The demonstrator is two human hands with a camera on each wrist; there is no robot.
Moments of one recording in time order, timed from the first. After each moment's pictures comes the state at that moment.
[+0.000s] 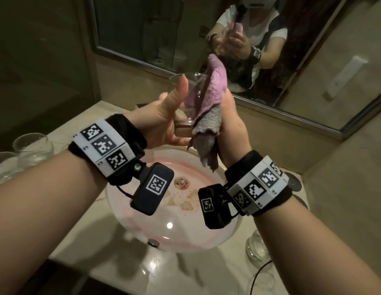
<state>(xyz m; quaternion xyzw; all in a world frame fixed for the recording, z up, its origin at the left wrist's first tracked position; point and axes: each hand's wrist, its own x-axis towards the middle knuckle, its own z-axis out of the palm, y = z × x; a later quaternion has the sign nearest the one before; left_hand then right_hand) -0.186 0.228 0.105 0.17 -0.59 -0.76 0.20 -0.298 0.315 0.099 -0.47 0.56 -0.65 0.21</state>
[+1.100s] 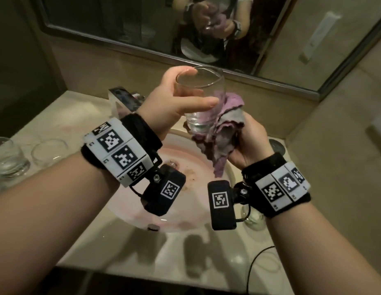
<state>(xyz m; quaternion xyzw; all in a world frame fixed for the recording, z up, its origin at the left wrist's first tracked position) -0.213 0.252 0.095 0.15 -0.63 -0.71 0.26 -0.323 0.364 0.071 -0.14 0.48 -0.75 0.43</state>
